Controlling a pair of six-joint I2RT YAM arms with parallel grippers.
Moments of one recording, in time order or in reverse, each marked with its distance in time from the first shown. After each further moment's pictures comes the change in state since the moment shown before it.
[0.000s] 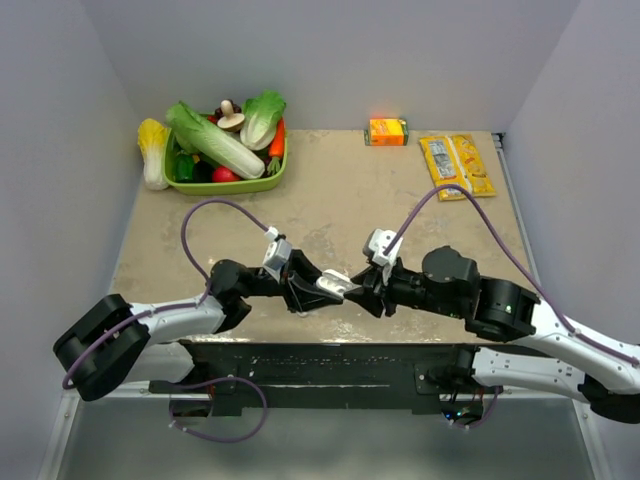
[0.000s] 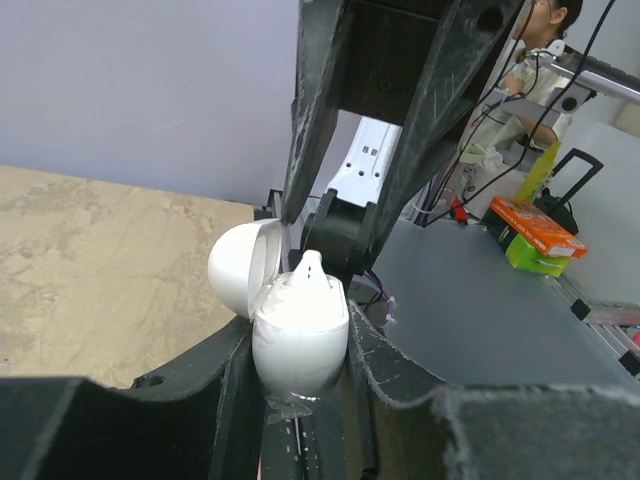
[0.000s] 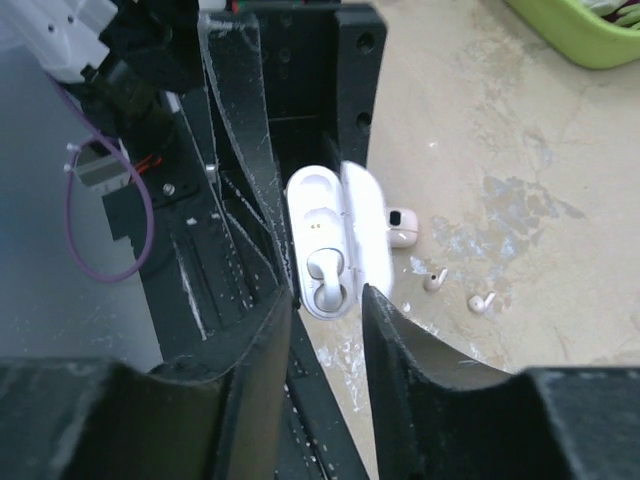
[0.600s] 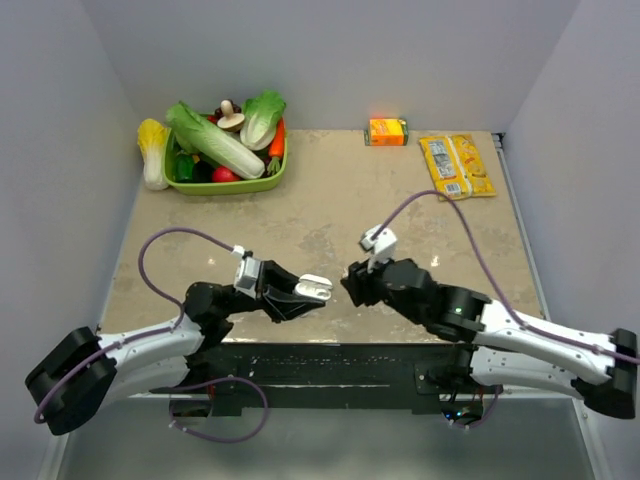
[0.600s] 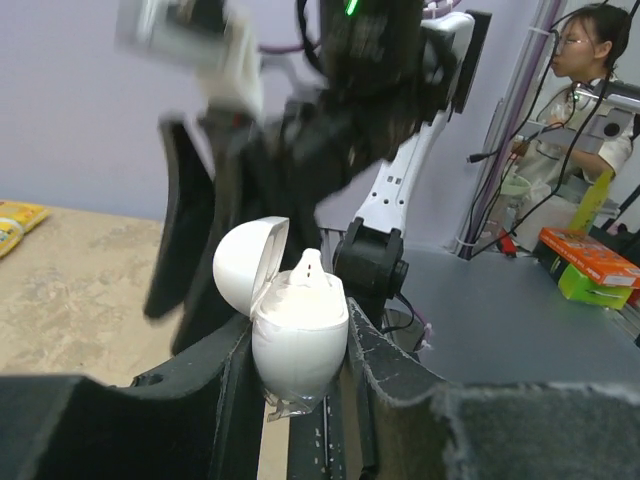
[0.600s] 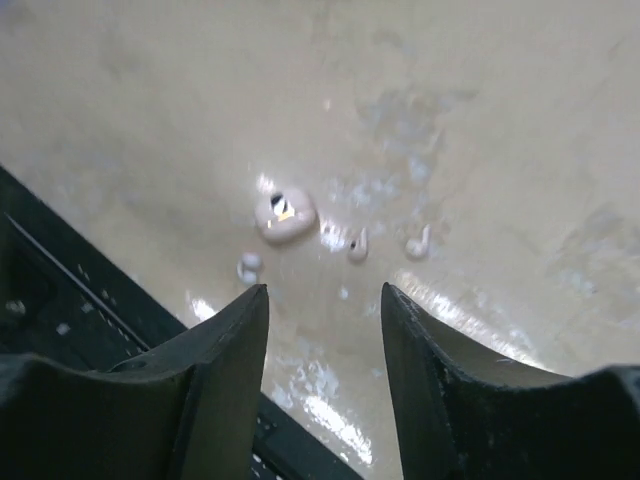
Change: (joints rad) left arm 0.000 -0.219 -0.152 -0.001 -0.140 0.075; right arm -0.007 -0.003 -0.230 0.208 0.449 0.282
